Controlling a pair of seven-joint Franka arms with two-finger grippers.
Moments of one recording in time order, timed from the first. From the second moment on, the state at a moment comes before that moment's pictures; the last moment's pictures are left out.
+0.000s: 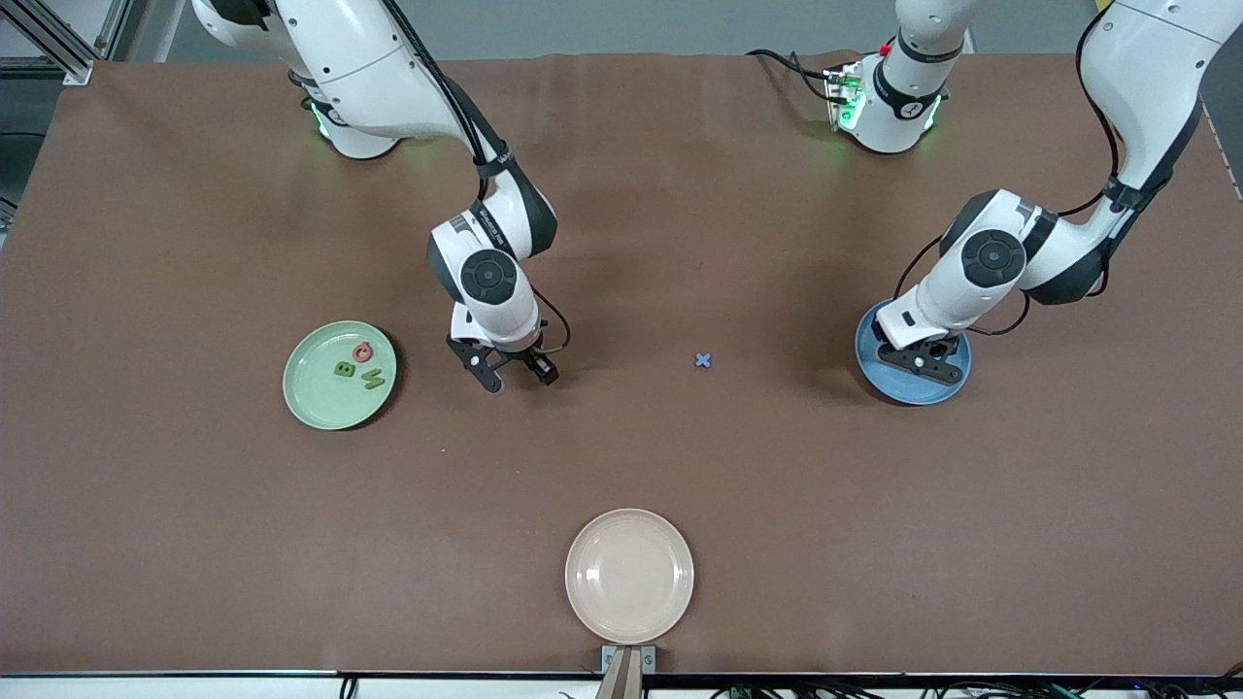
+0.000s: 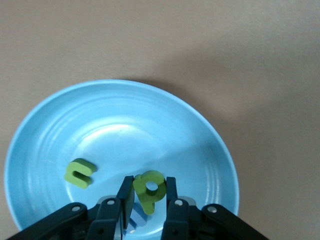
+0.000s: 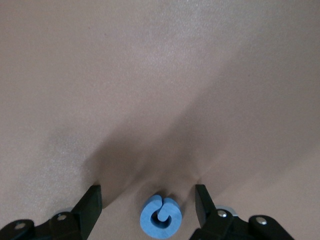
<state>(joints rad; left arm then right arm) 0.73 0.46 -0.86 -2.32 0.70 2.47 -0.26 0.70 0.61 -0.08 -1.91 0.08 2.49 1.41</state>
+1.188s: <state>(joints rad) 0.72 0.50 -1.02 -2.18 0.65 2.29 -0.39 0.56 0.45 -0.12 -1.90 0.08 2.25 1.13</state>
